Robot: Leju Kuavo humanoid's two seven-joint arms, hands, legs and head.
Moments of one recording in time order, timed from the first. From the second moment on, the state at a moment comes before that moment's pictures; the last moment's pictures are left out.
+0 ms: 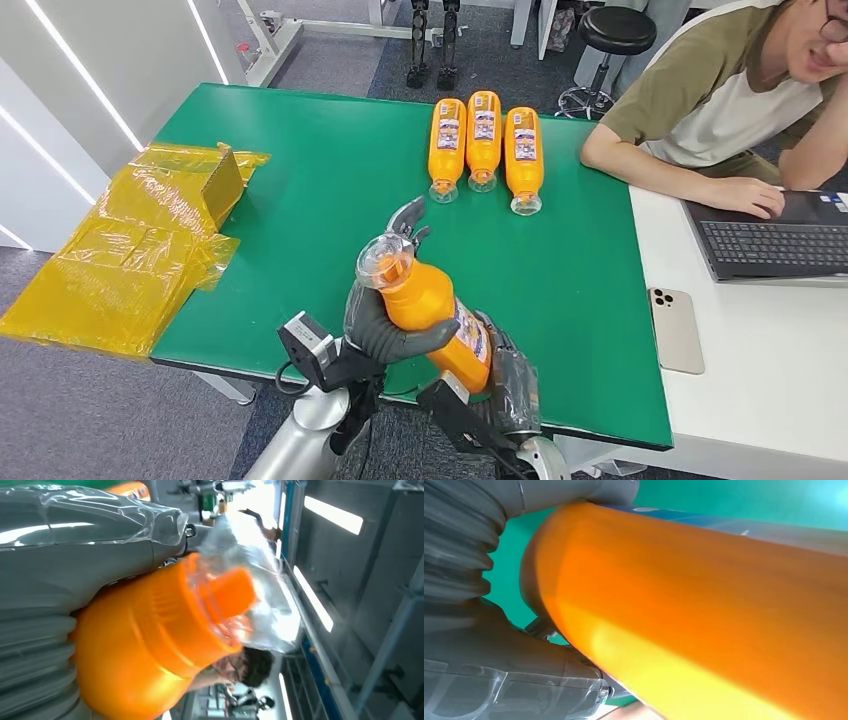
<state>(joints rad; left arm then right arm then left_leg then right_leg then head) -0.23 -0.26 -0.47 -1.20 -0.07 -0.03 -0.62 0.05 0.09 0.38 -1.47 1.05 -0.29 -0.06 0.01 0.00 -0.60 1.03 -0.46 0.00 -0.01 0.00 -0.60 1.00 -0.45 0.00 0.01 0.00</state>
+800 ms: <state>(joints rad) -0.23 -0.25 -0.45 -1.21 -0.06 -0.15 -0.61 0.07 0.06 0.39 -1.48 1.18 -0.34 -0.02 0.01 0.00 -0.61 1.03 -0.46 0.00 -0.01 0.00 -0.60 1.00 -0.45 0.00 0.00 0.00</state>
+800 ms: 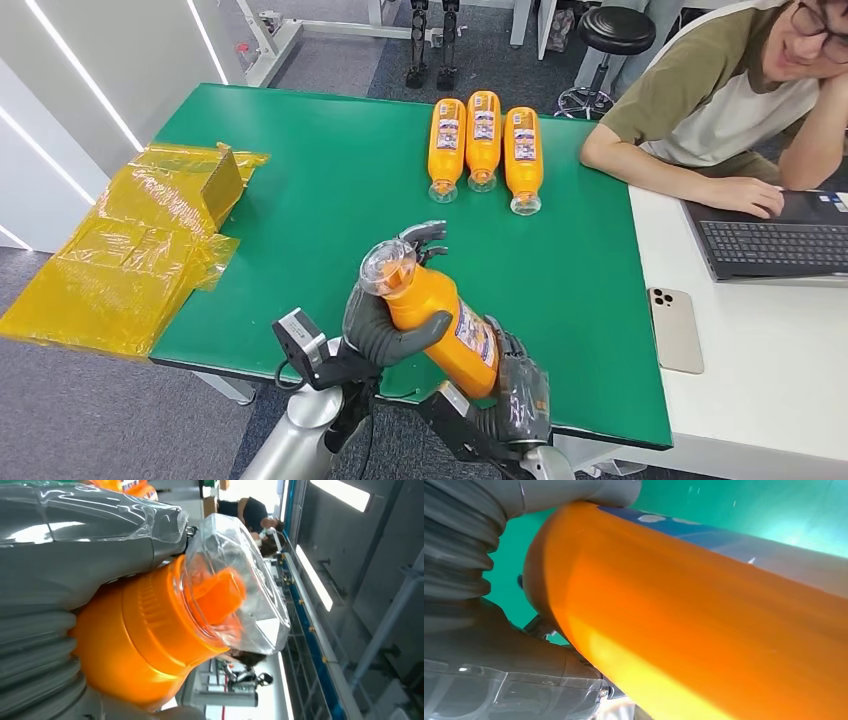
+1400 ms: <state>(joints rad) -0.22 -0.25 -0.45 -1.23 -0.02 -0.15 -0.60 0.07 0.07 0.38 -1.49 1.17 -0.48 -0.10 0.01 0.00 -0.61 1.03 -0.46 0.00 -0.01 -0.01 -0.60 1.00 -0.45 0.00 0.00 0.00</state>
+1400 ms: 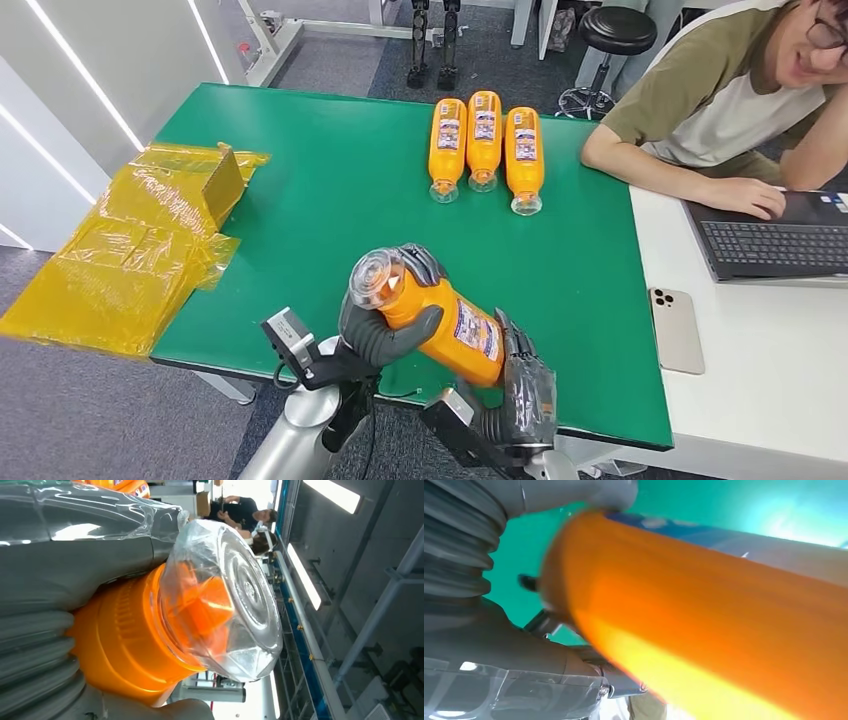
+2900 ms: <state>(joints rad) -0.49 0.22 -0.22 -0.81 -1.53 0.69 -0.11 0.22 0.21 0.14 -1.75 0.53 -0.68 -0.70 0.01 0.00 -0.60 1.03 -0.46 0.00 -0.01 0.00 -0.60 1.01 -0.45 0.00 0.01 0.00</state>
